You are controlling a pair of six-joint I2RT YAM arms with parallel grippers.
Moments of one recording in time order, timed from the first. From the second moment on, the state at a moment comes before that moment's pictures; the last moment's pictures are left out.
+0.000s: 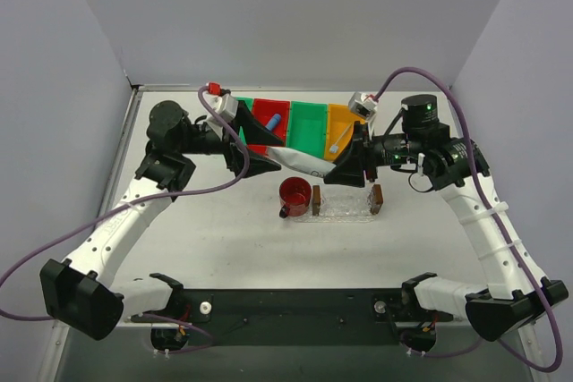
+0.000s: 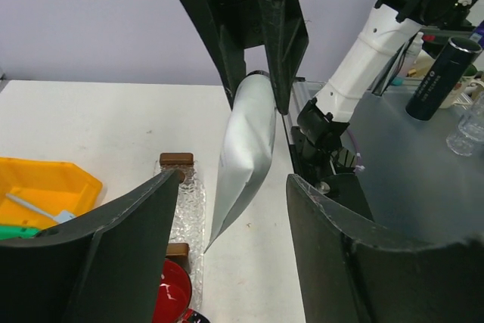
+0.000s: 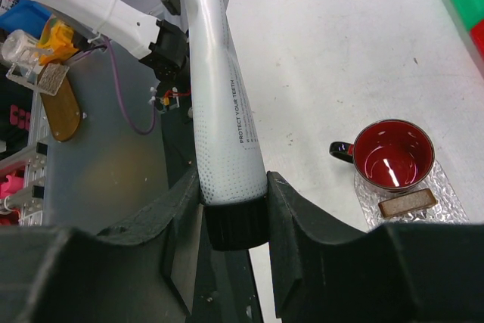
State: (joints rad) left arm -0.42 1.21 1.13 0.31 1.18 -0.31; right arm 0.38 1.19 1.41 -0.82 -1.01 -0.11
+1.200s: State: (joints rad) left arm -0.48 1.28 0.92 1.17 0.92 -0.91; right arm 0.37 1.21 1.39 -0.22 -1.08 0.41
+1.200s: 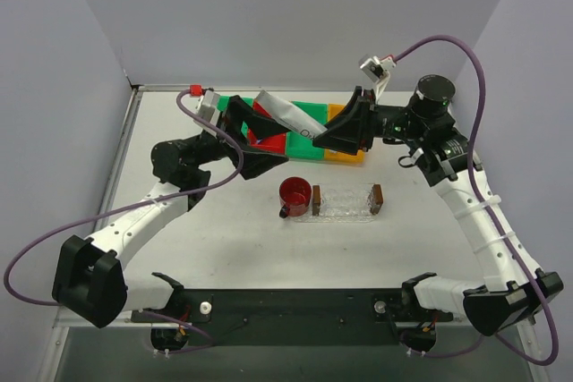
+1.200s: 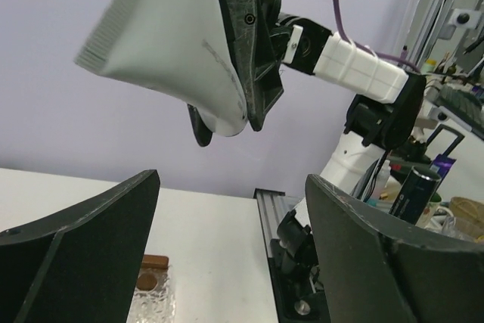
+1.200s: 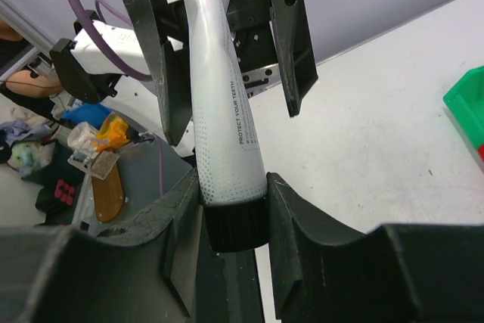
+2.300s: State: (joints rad) left arm -0.50 1.38 1.00 1.26 0.81 -1.02; right arm 0.46 1.29 1.37 -0.10 -1.08 0.51
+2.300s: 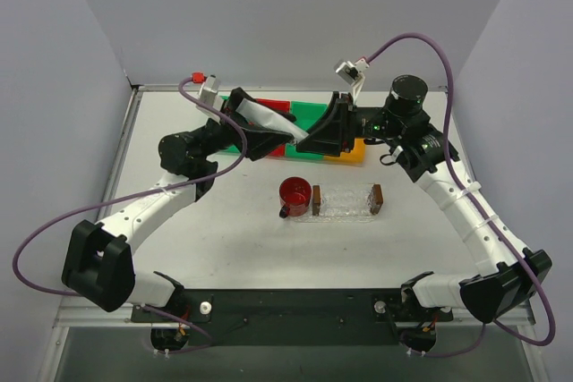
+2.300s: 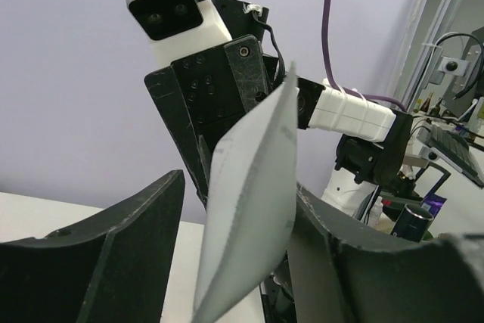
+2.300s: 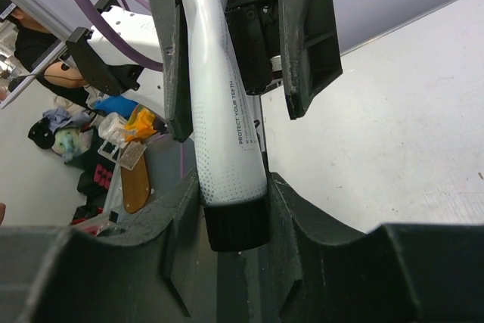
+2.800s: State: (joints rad) left arm -0.51 1.39 1.00 1.25 0.83 -1.03; right arm 0.46 1.29 1.37 -0.11 -1.06 0.47
